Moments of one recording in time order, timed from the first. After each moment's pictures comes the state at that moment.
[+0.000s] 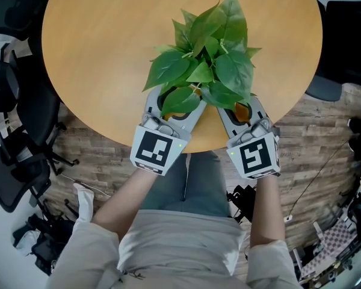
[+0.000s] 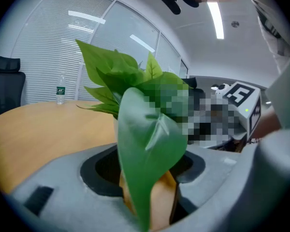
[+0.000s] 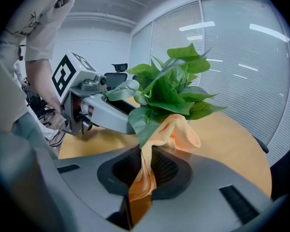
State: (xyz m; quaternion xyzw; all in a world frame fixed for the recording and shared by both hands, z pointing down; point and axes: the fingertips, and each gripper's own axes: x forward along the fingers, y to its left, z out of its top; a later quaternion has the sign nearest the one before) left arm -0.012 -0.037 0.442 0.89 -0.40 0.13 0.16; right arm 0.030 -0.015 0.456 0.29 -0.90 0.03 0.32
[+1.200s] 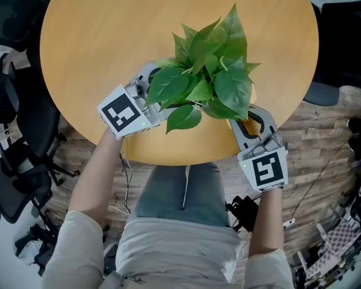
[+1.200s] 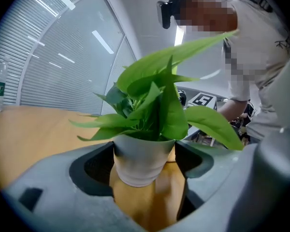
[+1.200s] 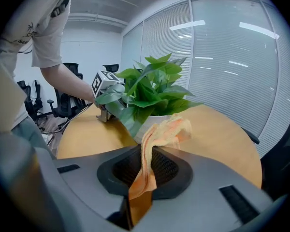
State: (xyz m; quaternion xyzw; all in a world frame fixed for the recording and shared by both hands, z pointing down) left arm -0.010 -0.067 0.433 0.98 -0.11 0.09 0.10; right arm 0.060 -0.018 0.448 0.34 -0.89 0.06 0.31
